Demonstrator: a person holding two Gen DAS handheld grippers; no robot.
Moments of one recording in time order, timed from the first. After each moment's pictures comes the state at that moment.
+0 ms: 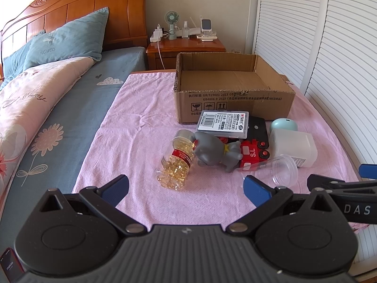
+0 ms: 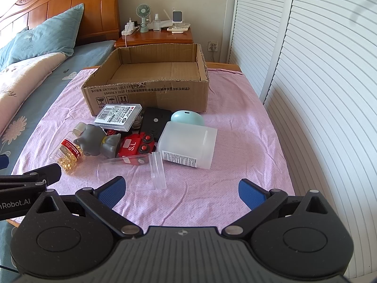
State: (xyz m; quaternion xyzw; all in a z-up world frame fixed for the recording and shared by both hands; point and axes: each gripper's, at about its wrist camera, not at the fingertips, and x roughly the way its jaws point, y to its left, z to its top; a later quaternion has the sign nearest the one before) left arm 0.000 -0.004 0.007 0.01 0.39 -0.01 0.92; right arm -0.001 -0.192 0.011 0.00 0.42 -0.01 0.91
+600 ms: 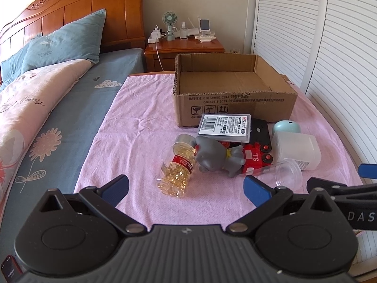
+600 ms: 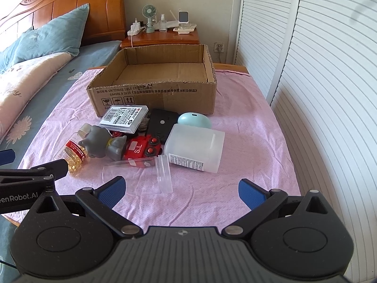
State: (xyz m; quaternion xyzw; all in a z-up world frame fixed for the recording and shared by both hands) left arm 0.013 -0.002 0.005 0.01 0.39 -0.01 0.92; right arm 0.006 -0.188 0.008 0.00 0.42 0.01 0.91
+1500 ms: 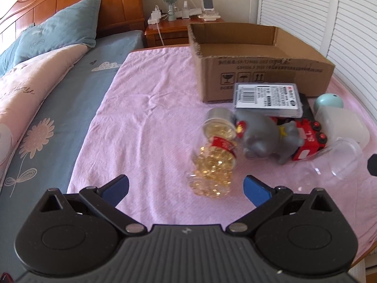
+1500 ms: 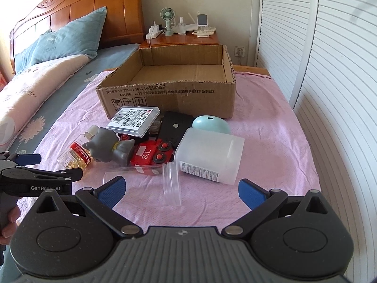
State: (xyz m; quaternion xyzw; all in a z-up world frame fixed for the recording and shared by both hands) left arm 0.057 0.039 -0.063 0.03 0.42 -0.01 0.91; right arm 0.027 -0.196 -0.017 0.01 0.41 0.07 0.91
